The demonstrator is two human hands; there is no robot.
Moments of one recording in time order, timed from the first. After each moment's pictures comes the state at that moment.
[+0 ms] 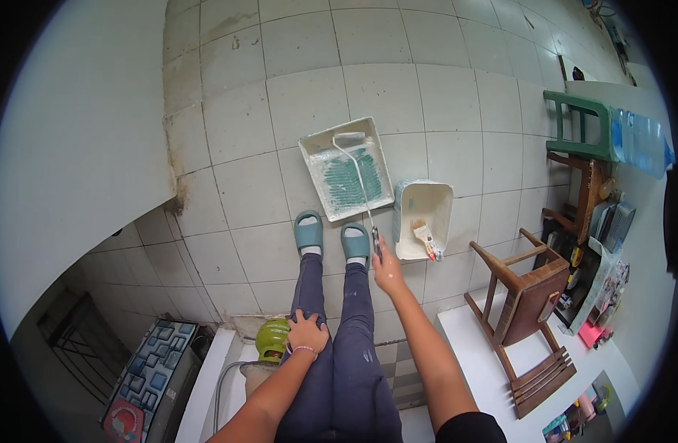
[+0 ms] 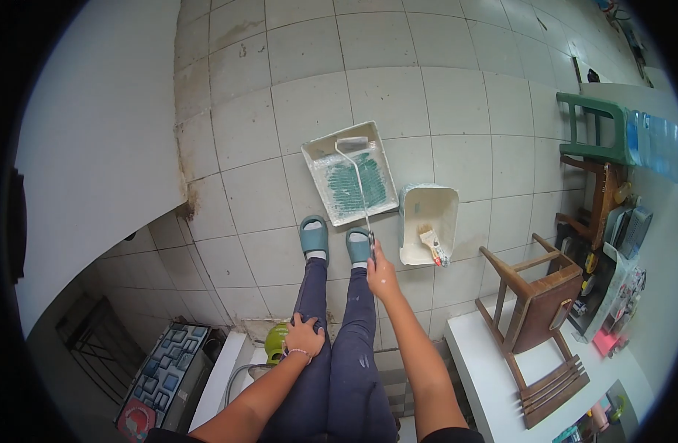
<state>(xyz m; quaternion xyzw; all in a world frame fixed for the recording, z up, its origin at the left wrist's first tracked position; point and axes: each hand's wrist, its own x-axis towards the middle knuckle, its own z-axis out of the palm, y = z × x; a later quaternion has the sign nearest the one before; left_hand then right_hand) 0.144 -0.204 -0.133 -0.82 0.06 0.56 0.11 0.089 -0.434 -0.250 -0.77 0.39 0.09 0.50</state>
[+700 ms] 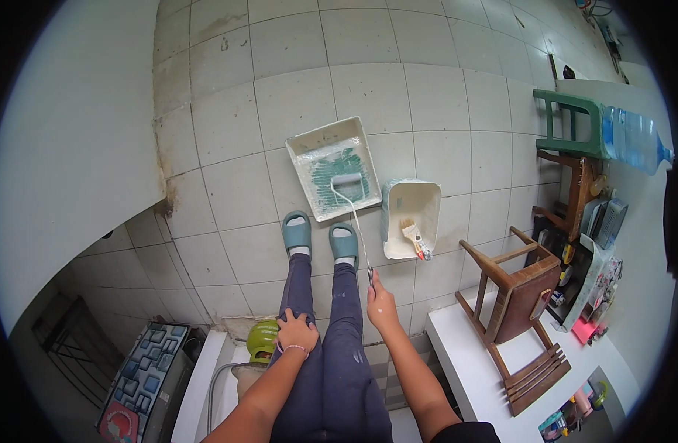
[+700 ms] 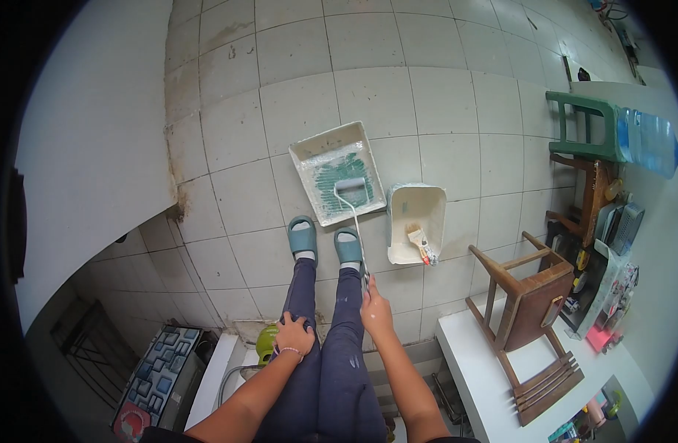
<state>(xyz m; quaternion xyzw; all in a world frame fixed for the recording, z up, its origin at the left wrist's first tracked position) 0.145 -0.216 -0.130 -0.82 0.08 0.56 0.13 0.036 -0.403 -0.180 -0.72 0.49 0.23 0.43</state>
